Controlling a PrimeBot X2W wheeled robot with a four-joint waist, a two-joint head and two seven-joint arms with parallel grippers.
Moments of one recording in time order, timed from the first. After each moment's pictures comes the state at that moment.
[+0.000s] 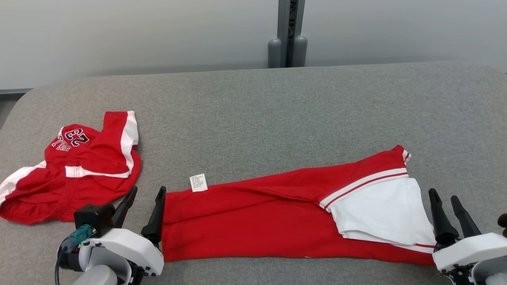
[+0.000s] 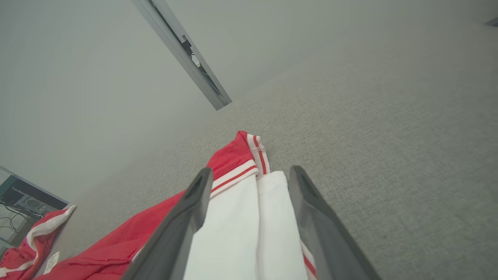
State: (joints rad) left arm -0.27 0.45 -0.69 0.29 -0.90 0.19 -0.26; right arm -0.15 -0.33 0.25 0.43 0.94 0.13 -0.26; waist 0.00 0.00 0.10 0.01
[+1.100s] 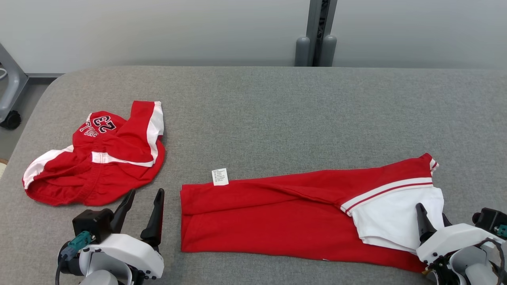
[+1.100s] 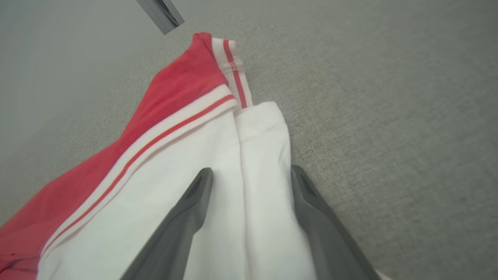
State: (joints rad) left arm -0.22 0.38 -0.56 0.32 -0.79 0.13 -0.26; right arm -0.33 -0.14 0.04 0.85 0.66 0.13 -0.13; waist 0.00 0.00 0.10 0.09
